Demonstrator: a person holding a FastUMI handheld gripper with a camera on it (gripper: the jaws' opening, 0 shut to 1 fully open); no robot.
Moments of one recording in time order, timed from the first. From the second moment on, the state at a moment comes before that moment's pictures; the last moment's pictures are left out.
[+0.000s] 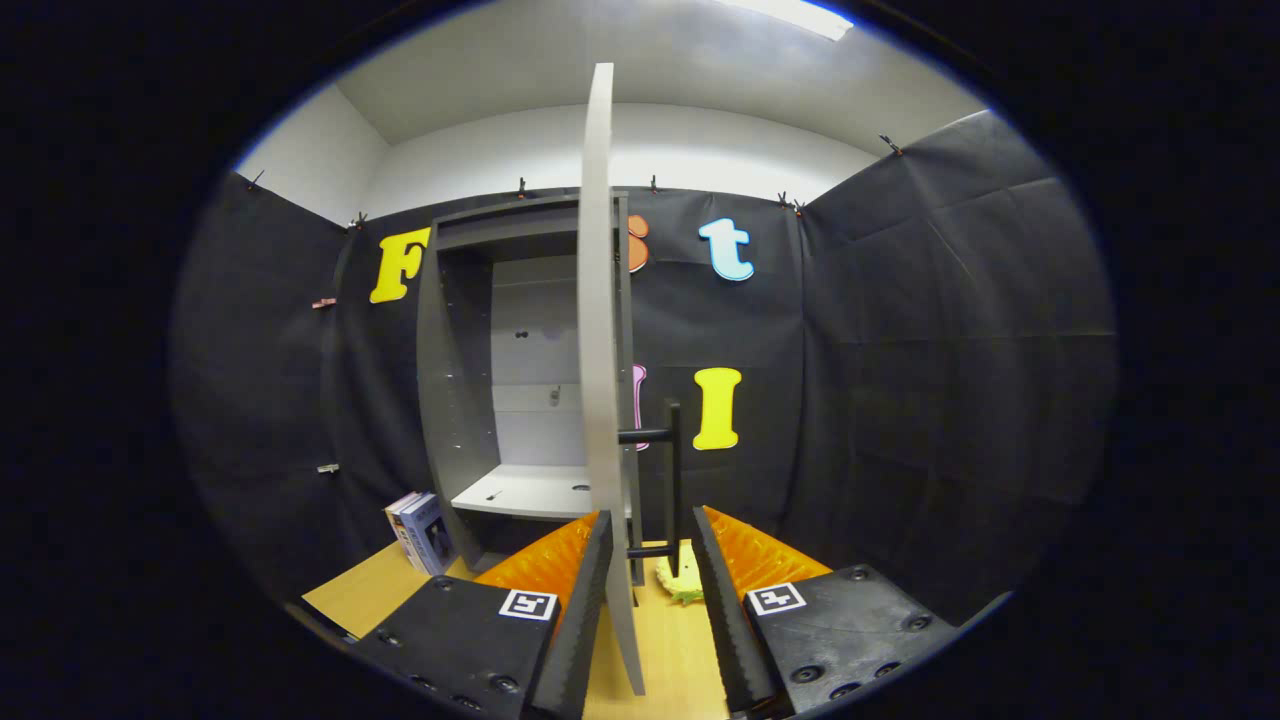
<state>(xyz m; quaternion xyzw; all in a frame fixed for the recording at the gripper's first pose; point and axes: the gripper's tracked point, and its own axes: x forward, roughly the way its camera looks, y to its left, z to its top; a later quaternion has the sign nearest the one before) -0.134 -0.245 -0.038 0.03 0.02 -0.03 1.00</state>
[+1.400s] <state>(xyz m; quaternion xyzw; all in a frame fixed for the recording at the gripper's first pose) -0.110 -0.022 -0.513 0.05 0.38 0.00 0.92</state>
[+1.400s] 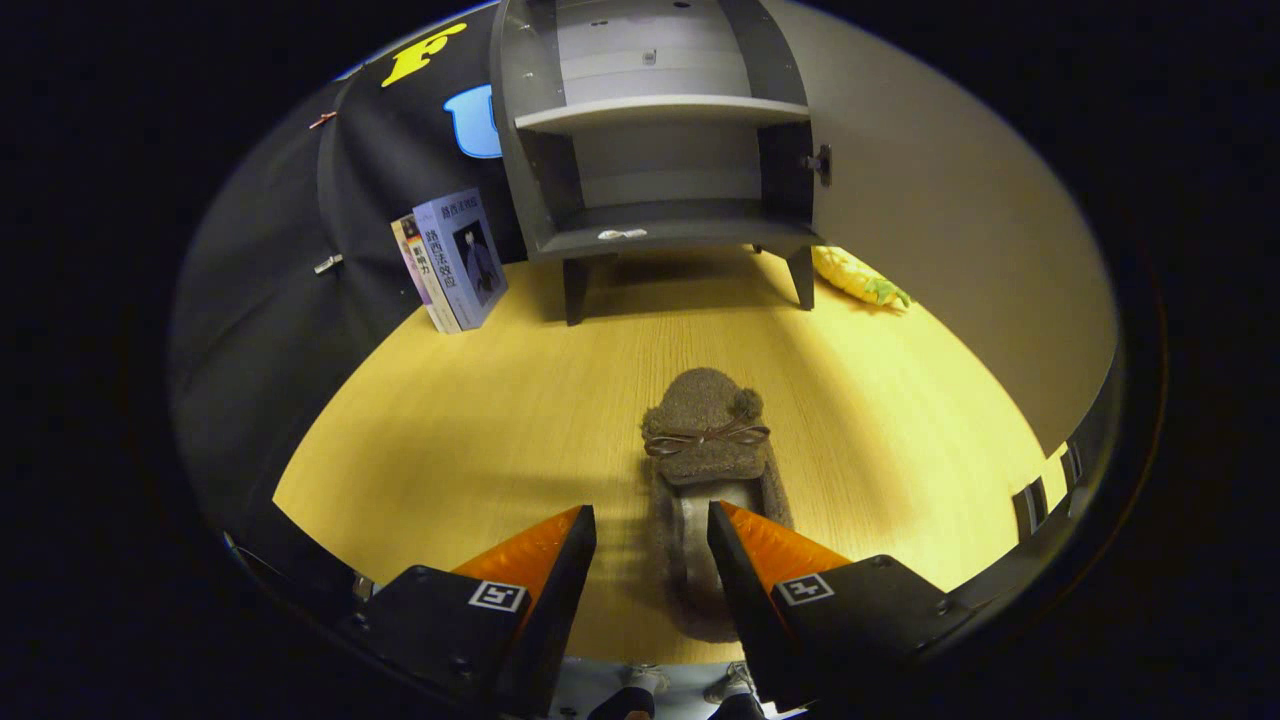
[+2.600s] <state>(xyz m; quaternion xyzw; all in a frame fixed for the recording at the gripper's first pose) -0.056 -0.028 -0.564 0.00 0.42 -0.01 0.91</state>
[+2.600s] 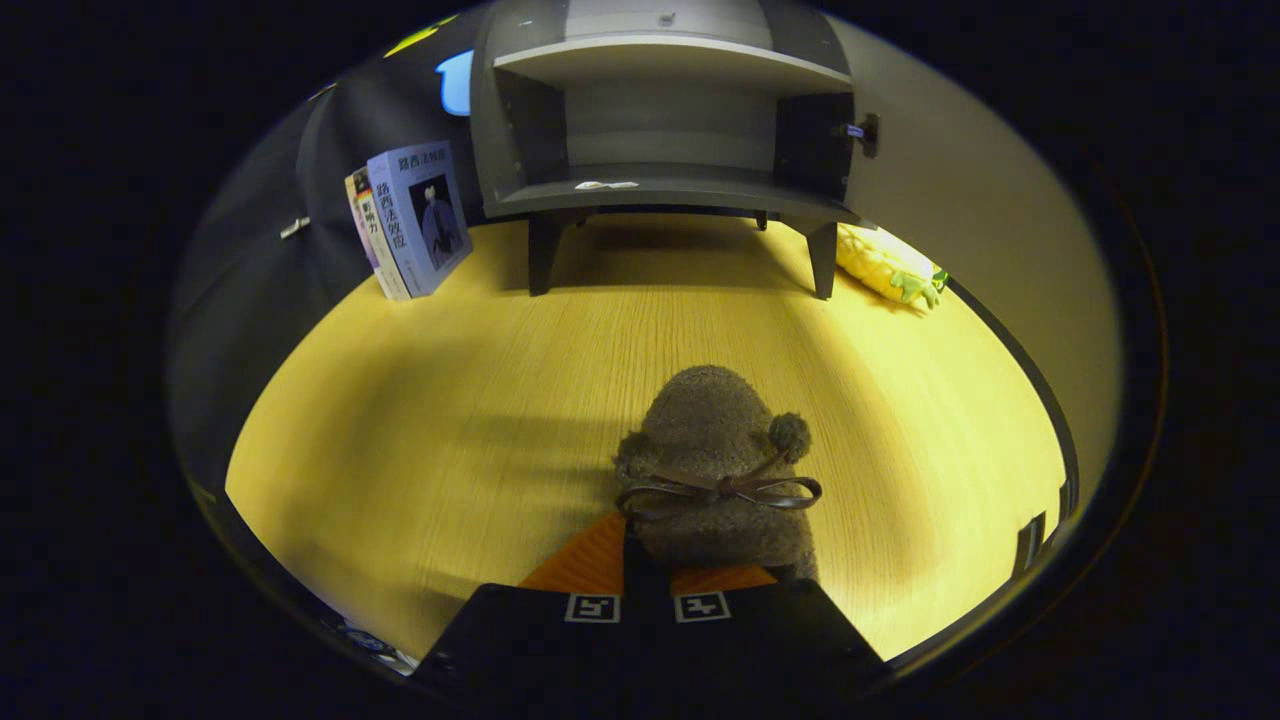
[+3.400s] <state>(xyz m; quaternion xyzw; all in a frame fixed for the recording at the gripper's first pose) 0.004 -0.051 -0.358 0.01 0.29 0.01 0.96</state>
